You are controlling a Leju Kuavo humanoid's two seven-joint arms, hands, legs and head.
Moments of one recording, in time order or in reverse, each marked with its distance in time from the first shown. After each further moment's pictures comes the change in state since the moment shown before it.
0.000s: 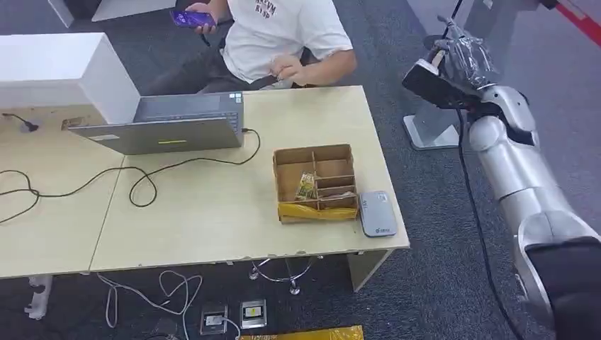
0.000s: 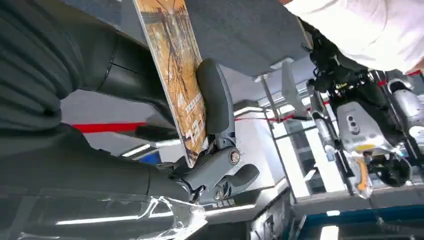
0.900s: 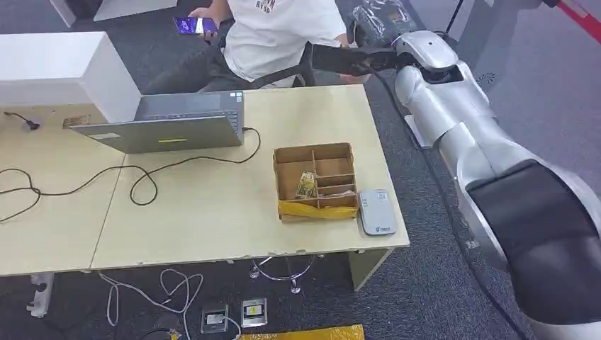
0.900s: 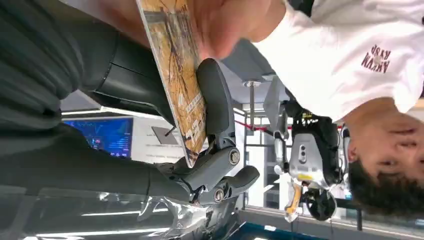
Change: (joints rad) left arm -0.018 0.000 -0.025 -0.008 0.038 -0.022 0.028; right arm -0.313 0.330 0.221 0.437 0.250 0.047 0.060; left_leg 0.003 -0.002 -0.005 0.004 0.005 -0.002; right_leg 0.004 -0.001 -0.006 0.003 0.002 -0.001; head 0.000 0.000
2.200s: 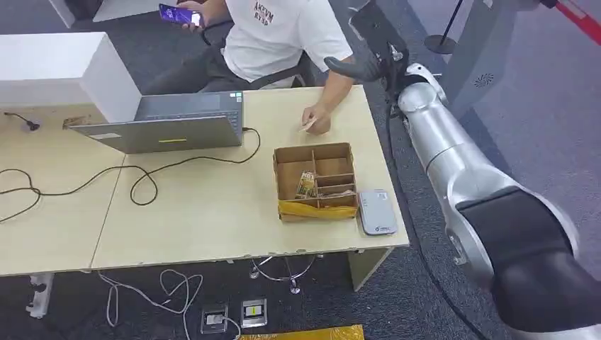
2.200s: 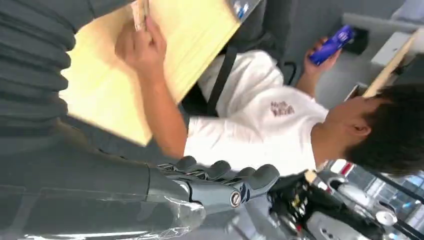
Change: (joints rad) left arm 0.062 -0.019 -0.001 0.000 0.111 0.069 -0.037; right arm 0.173 0.014 -0.226 -0.092 -0.836 0.141 -0.024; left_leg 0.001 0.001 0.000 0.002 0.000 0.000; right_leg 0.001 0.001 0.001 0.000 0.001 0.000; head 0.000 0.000
